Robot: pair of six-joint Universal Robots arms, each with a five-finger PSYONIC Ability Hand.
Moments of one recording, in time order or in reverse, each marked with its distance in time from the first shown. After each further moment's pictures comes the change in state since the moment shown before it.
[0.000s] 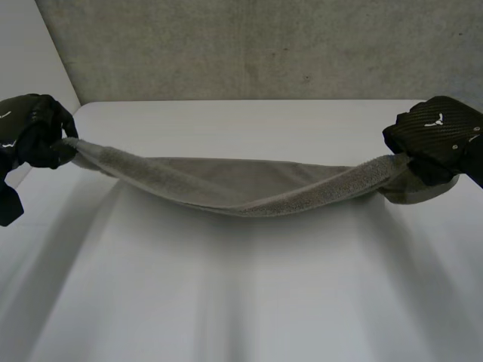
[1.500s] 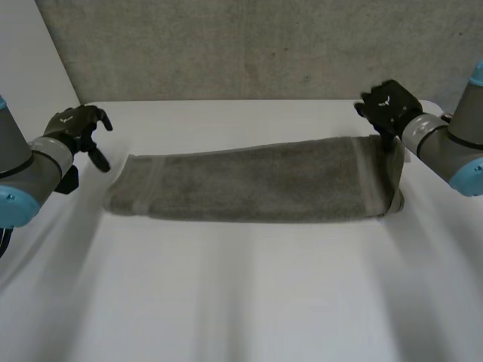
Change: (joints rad) left arm -0.195 -0.751 0.673 -0.092 -0.338 0.046; right arm 0.096 0.888 -0.882 -0.156 0.152 -0.068; left_hand -0.914 -0.995 -0.985 -0.998 -0.983; right_hand -0.815 -0.812 -0.827 -0.822 -0.826
